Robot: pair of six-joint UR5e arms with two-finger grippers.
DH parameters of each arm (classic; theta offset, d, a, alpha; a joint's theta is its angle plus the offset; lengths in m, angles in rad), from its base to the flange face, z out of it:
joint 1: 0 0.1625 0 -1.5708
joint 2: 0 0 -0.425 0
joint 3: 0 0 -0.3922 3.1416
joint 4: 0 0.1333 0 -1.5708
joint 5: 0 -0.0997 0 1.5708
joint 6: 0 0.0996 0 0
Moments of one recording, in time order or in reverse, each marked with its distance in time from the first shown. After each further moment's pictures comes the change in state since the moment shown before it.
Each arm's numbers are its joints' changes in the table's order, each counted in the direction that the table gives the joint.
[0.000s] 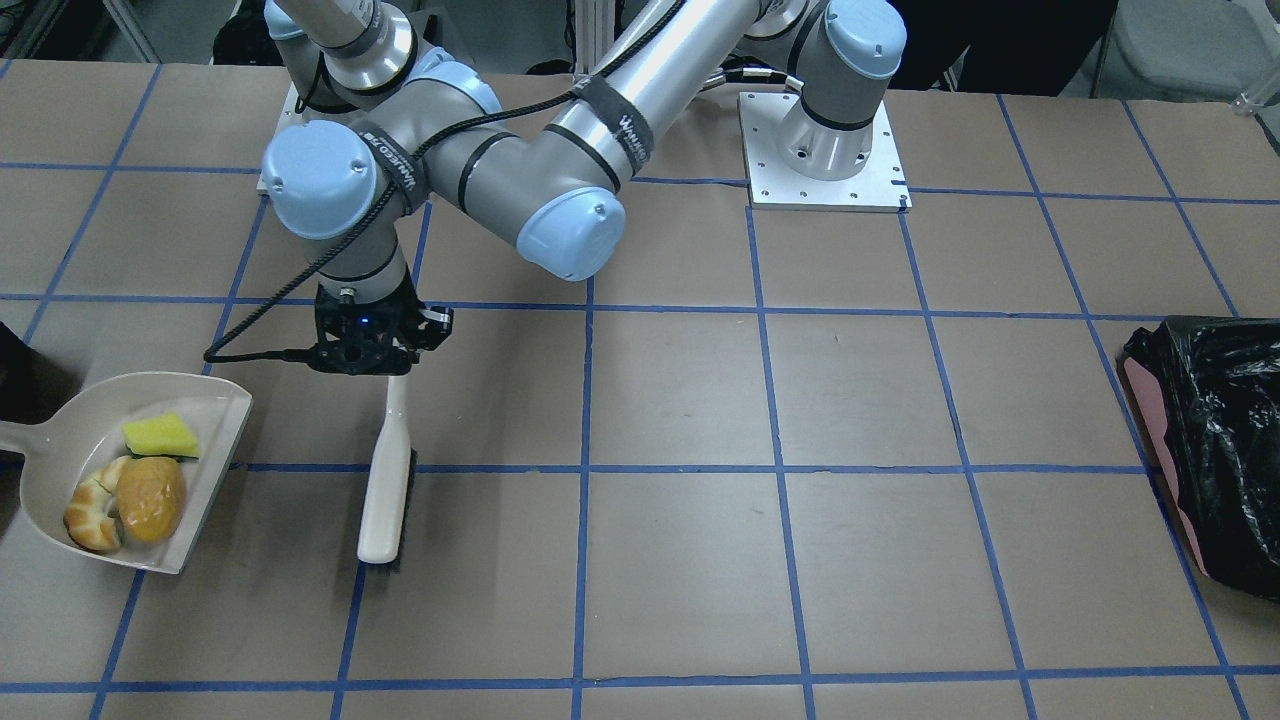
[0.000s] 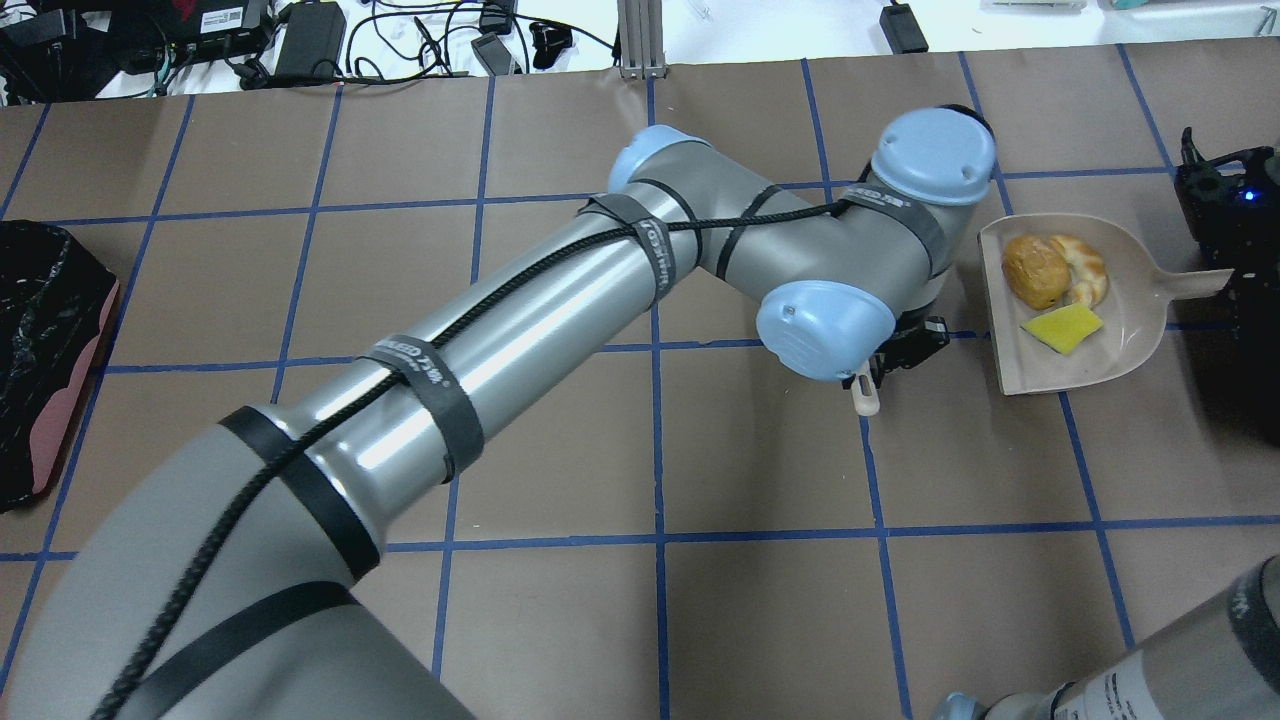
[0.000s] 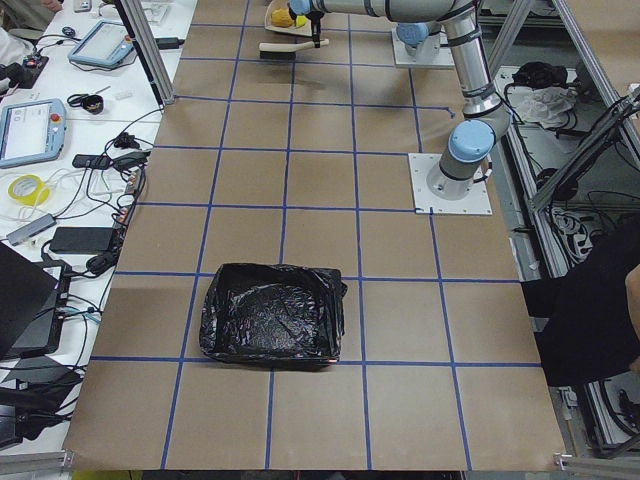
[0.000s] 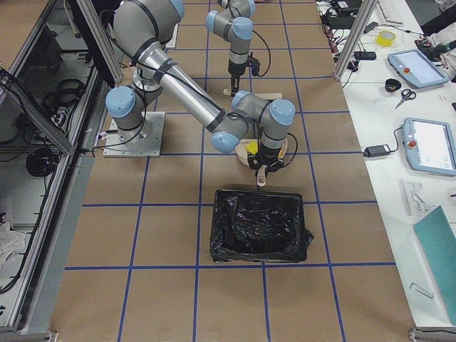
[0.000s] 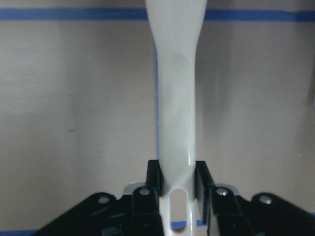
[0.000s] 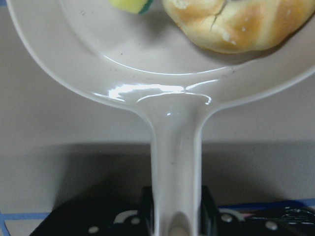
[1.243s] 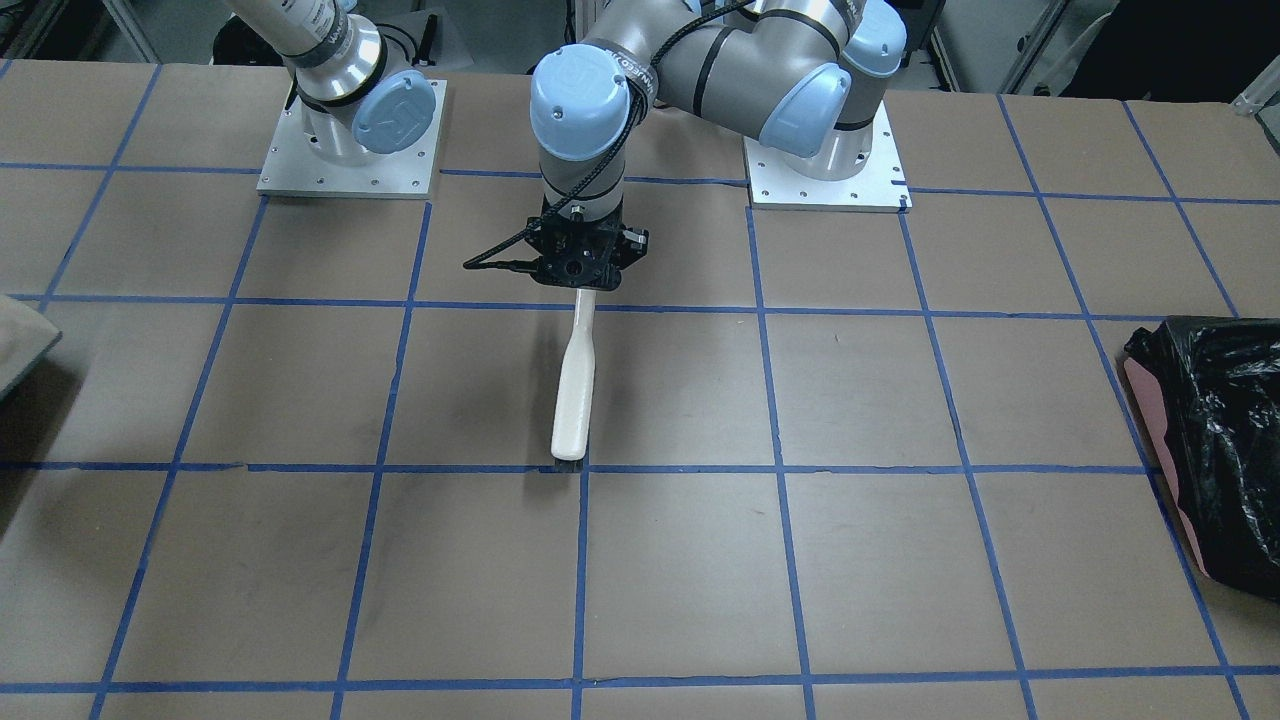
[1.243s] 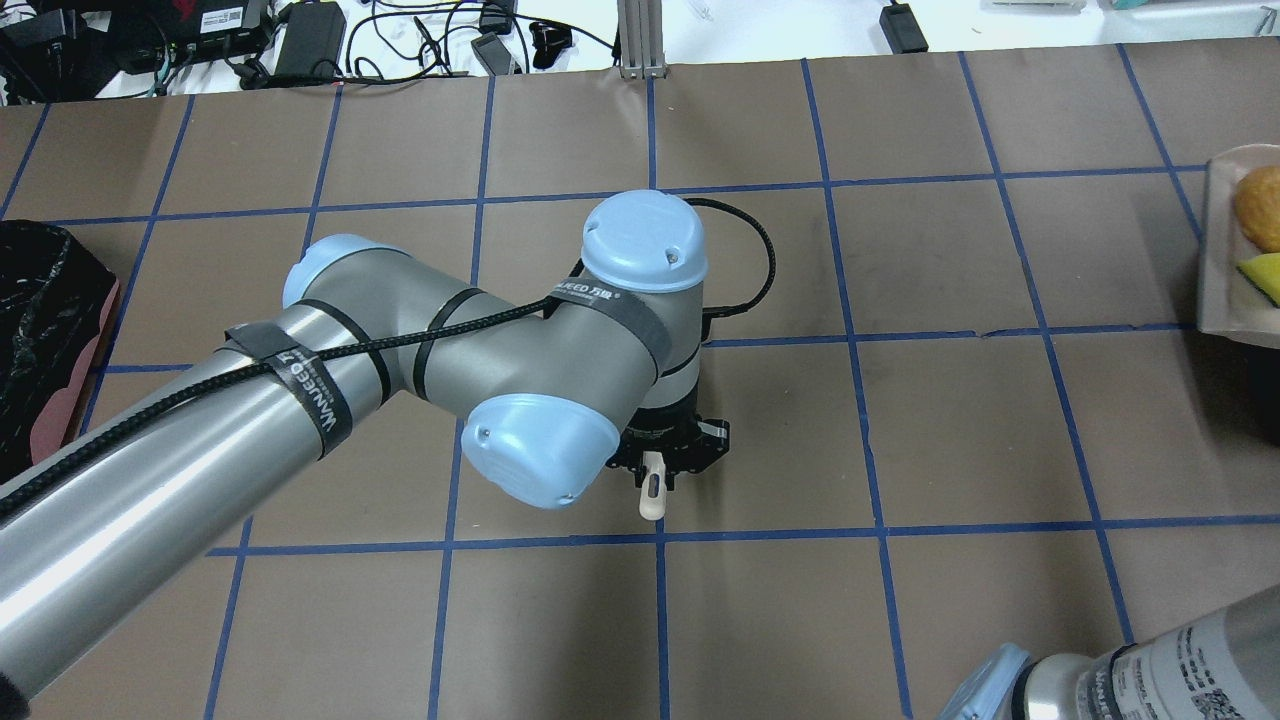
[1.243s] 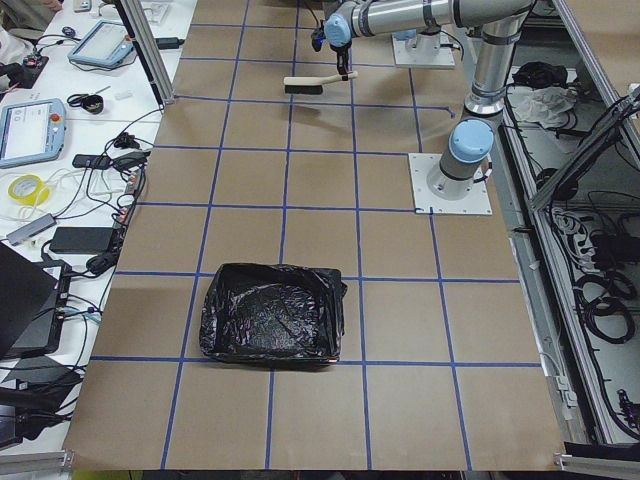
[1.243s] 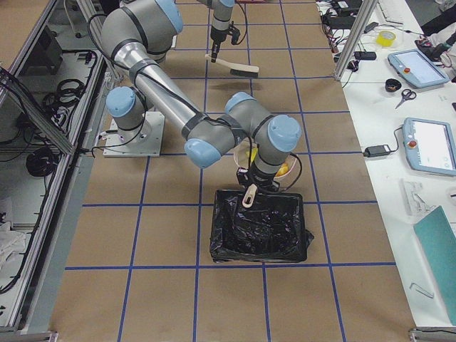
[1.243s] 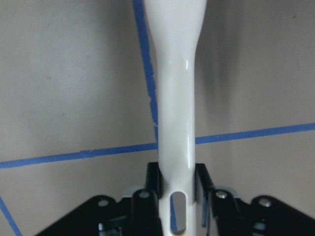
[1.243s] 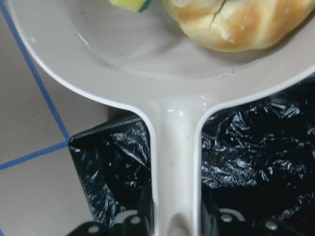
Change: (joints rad) left arm 0.153 -0.438 0.585 -0.002 -0.024 0.241; right arm -0.299 0.003 0.367 0.418 -0.024 -0.008
